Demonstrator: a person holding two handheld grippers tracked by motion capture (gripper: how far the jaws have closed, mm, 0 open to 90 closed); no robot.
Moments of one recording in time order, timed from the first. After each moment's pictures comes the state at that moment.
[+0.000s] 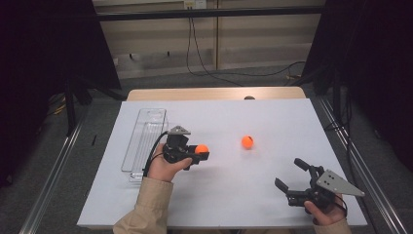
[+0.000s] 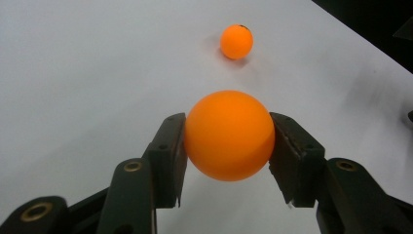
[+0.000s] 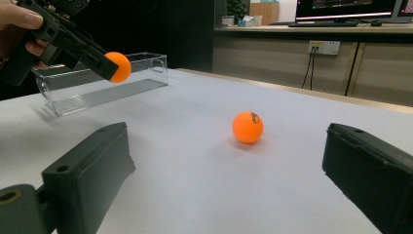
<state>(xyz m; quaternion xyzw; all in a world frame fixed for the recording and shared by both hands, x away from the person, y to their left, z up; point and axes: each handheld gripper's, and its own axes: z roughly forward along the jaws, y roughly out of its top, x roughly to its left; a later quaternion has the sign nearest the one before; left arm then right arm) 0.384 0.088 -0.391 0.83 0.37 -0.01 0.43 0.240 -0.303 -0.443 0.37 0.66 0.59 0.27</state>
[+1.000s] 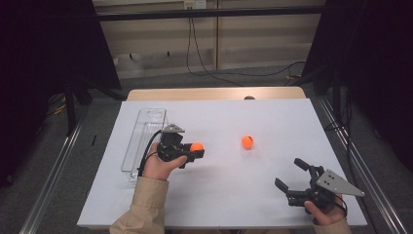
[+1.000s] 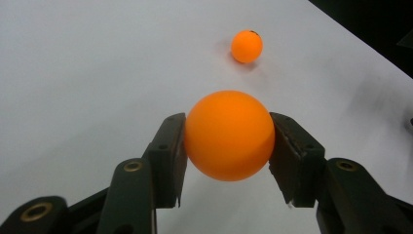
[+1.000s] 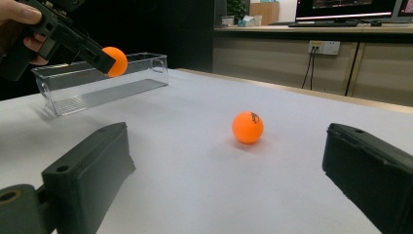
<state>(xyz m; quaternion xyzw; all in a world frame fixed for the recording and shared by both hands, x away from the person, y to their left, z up) 0.387 0.101 -0.386 0.82 0.38 0.00 0.43 0.240 -0.303 -0.443 0.37 0.66 0.59 0.27</state>
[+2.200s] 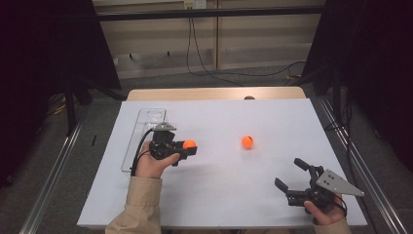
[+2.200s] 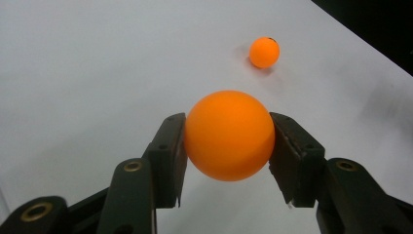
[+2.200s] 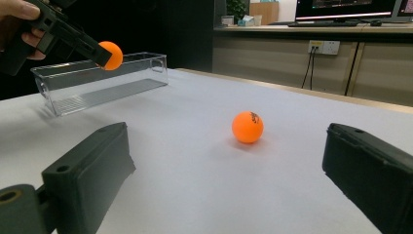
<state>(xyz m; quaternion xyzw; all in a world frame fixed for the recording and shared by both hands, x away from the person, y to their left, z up) 0.390 0.119 -0.382 0.81 0.40 0.01 0.43 0.240 -0.303 -0.444 0.38 0.66 0.59 0.27</state>
